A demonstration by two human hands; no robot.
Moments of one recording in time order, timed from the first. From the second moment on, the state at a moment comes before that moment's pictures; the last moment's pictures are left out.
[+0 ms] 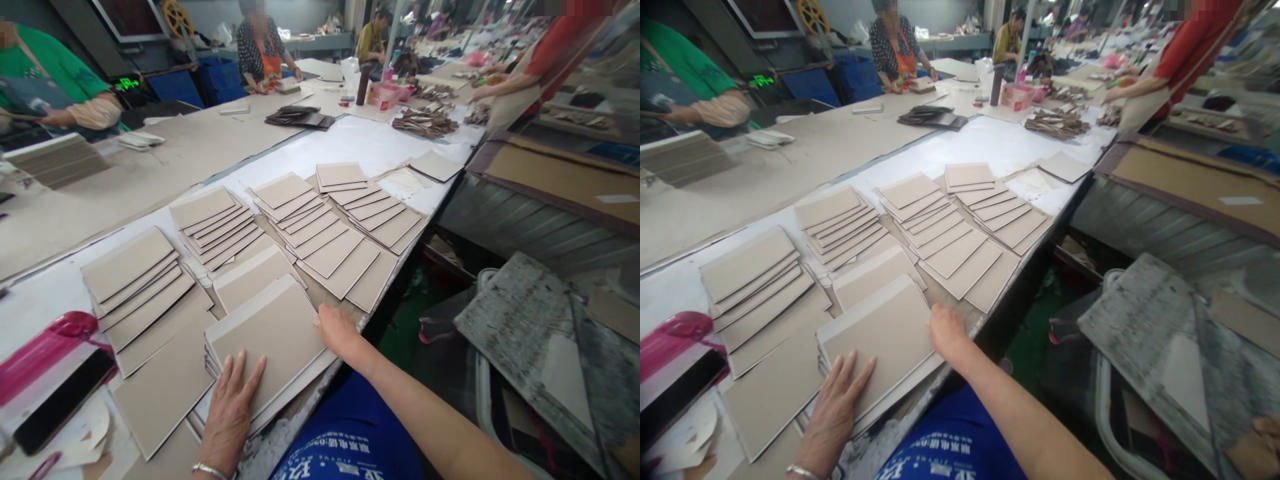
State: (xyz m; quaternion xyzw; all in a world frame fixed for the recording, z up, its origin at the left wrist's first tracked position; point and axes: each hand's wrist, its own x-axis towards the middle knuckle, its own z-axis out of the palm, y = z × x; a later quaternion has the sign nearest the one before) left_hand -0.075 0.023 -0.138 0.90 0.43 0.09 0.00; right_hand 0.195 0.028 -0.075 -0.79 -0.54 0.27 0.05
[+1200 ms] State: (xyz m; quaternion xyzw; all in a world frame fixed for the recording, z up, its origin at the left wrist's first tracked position) left_hand -0.002 0.046 -0.136 0.78 0.60 0.15 -0.01; right_hand 0.159 0.056 -0.126 -0.59 -0.80 0.04 0.14
